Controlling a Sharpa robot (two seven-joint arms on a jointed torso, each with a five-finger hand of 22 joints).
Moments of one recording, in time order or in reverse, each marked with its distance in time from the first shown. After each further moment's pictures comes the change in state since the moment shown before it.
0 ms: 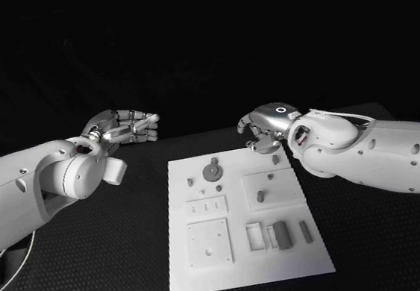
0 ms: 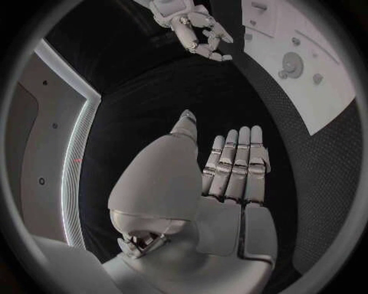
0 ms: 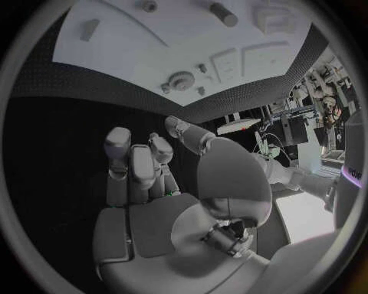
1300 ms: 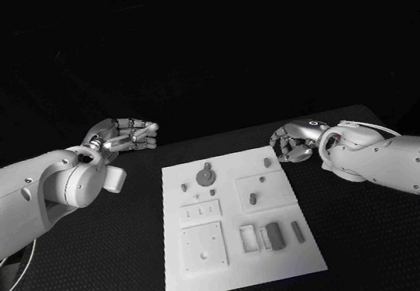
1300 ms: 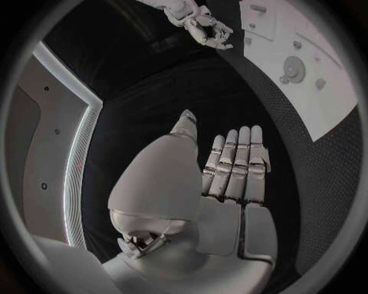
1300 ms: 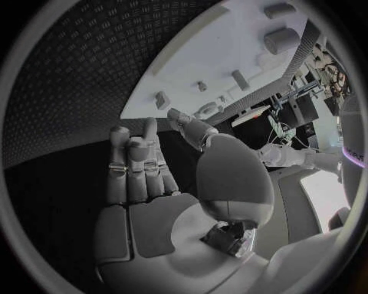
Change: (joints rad) left arm -0.037 0.012 -0.001 -0.028 -0.019 0.010 0.026; left_hand 0.004 -0.004 0.000 0.000 0.000 0.007 0.000 0.000 0.001 0.000 0.000 0.000 0.000 0.004 0.004 0.000 0.003 0.000 0.000 0.000 0.000 0.000; right arm -0.092 0.003 -0.017 -0.311 0.255 0.041 0.267; right_hand 0.051 -0.047 -0.065 -0.034 0.000 -0.009 0.009 0.010 0.004 -0.136 0.015 -0.545 -0.562 -0.159 0.012 -0.158 -0.105 0.058 -0.150 0.084 -0.111 -0.008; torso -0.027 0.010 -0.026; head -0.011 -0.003
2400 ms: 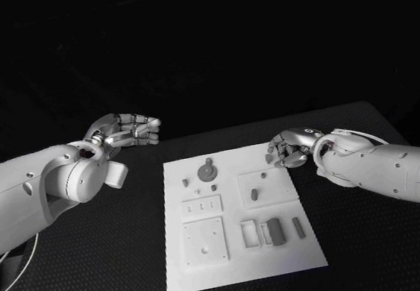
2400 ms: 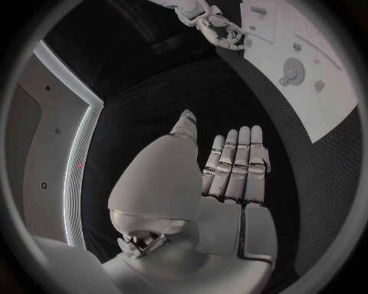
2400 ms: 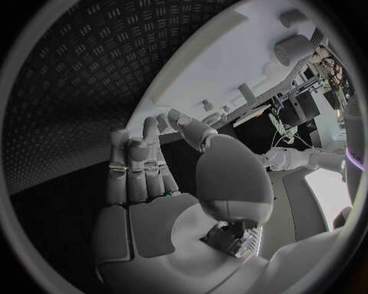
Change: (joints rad) left arm -0.001 -0.004 0.000 0.006 -0.004 0.008 0.001; left_hand 0.000 0.000 0.000 0.000 0.000 0.000 0.000 0.000 0.000 0.000 0.000 0.000 0.000 0.000 0.000 0.000 0.001 0.000 0.000 0.000 0.000 -0.001; right arm -0.055 0.108 0.000 -0.163 0.047 0.007 0.058; right_hand -0.003 0.019 -0.018 0.004 0.000 -0.002 0.002 0.005 0.000 0.005 0.002 -0.004 -0.022 0.002 0.002 0.000 -0.003 0.000 0.000 0.000 0.000 0.002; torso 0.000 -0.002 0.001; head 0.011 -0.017
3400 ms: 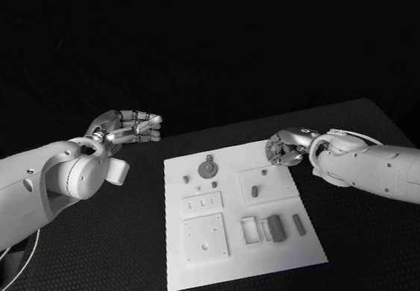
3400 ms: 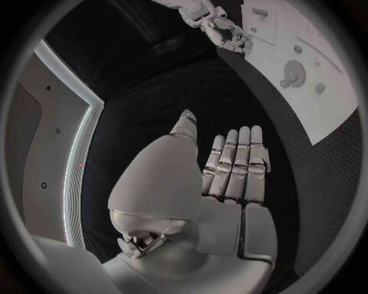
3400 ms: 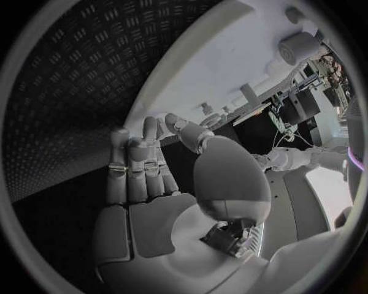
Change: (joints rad) left arm 0.000 -0.006 0.000 0.014 -0.001 0.001 0.000; left_hand 0.000 0.000 0.000 0.000 0.000 0.000 0.000 0.000 0.000 0.000 0.000 0.000 0.000 0.000 0.000 -0.004 0.001 0.000 0.000 0.000 0.000 0.000; right arm -0.014 0.048 0.000 -0.054 0.017 -0.005 0.010; right_hand -0.002 0.046 -0.014 -0.003 0.000 0.018 -0.017 0.026 0.008 0.018 -0.003 0.001 -0.018 -0.002 -0.002 0.000 -0.003 0.000 0.000 0.000 0.000 0.006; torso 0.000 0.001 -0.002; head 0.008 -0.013
